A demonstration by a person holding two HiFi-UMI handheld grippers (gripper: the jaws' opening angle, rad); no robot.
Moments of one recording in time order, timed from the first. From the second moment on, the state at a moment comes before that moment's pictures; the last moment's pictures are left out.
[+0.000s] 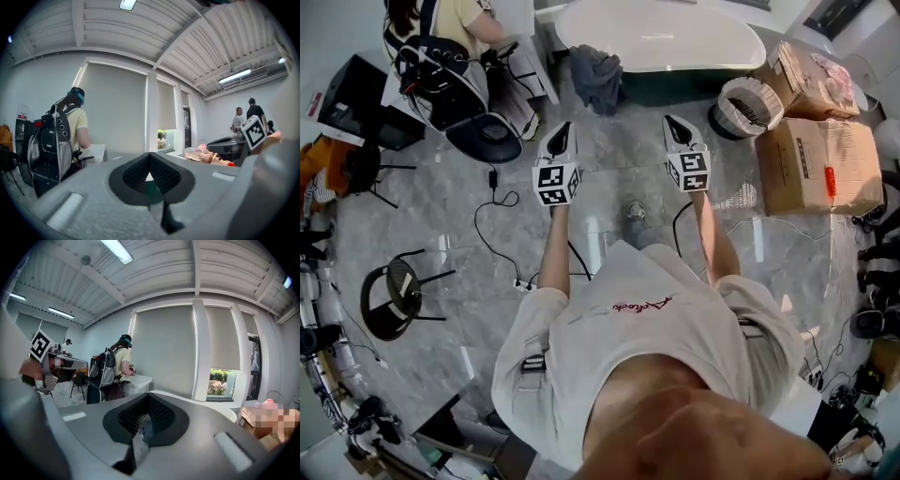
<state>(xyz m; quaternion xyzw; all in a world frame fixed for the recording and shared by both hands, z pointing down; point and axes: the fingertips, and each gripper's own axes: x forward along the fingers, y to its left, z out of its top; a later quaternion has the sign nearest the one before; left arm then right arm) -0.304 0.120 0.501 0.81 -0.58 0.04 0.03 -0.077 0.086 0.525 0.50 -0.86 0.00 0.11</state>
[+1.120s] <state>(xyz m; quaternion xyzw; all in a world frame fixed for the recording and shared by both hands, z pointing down) -0.266 -0.095 0.500 0.80 -0.59 0.04 0.04 -0.068 -0.129 0.531 0.47 -0.88 0.01 0.10</state>
